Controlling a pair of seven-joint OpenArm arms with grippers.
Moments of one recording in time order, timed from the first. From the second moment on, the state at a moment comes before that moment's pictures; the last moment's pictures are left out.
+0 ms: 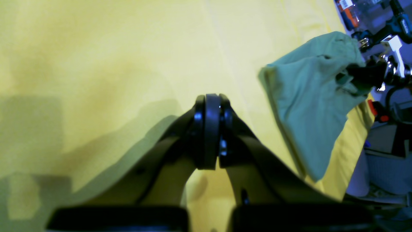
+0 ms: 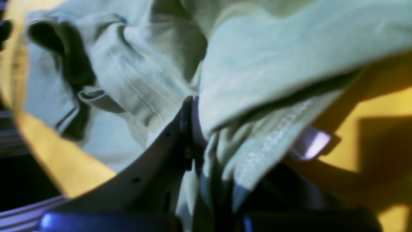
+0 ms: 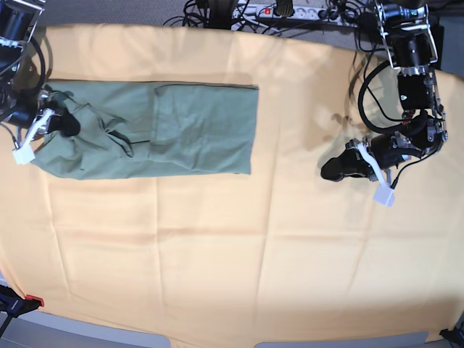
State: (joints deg) left arm -6.9 -22.8 -16.6 75.4 -67.4 -44.6 68.2; right arm -3.8 29.9 30.3 73.2 63.0 40.4 -73.6
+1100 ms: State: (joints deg) left arm -6.2 -22.6 -16.6 75.4 -67.4 -44.6 68.2; right arm -4.8 23.6 42.5 85.2 78.6 39.8 -83.5
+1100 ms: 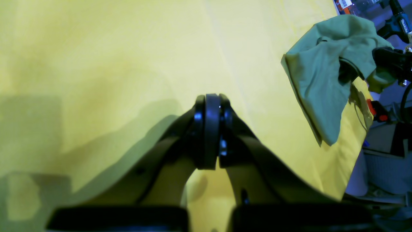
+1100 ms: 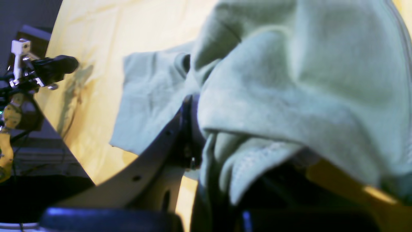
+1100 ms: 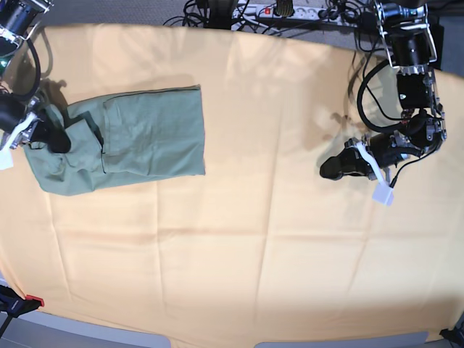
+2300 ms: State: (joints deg) left arm -5.2 -22.4 -16.6 75.4 -67.8 -44.7 68.4; right arm 0.9 17.0 15.3 91.6 78.7 40.7 -83.7
